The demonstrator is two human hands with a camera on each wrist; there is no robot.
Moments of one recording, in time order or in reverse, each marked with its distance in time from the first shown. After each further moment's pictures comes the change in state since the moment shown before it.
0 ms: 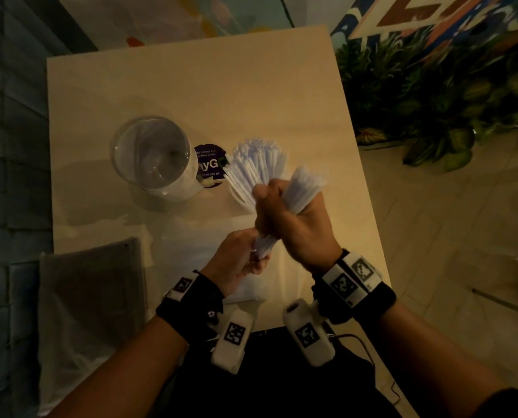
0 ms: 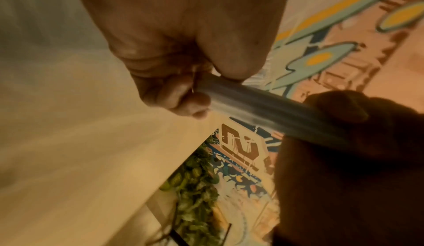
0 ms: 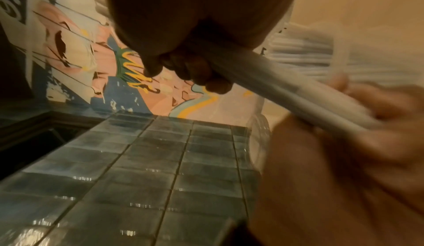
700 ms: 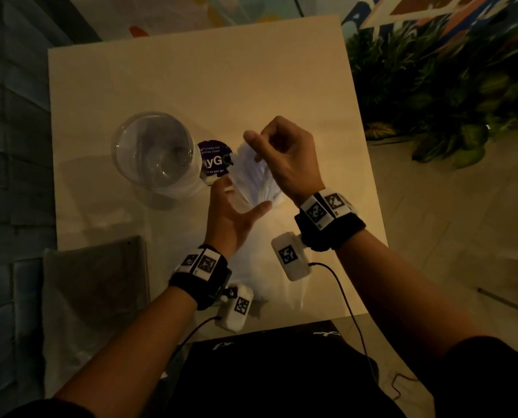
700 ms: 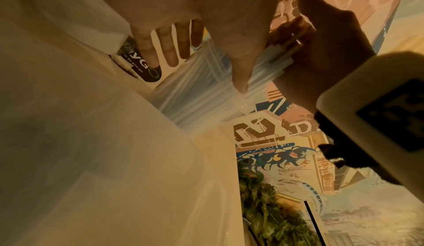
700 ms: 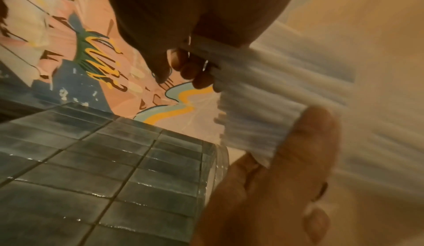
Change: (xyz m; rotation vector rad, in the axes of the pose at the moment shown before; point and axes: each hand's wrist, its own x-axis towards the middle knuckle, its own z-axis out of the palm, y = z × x) left_hand 0.066 0.014 -0.027 0.284 0.369 0.551; right_hand 0.098 0.033 -0.011 -0.224 0.118 -0.059
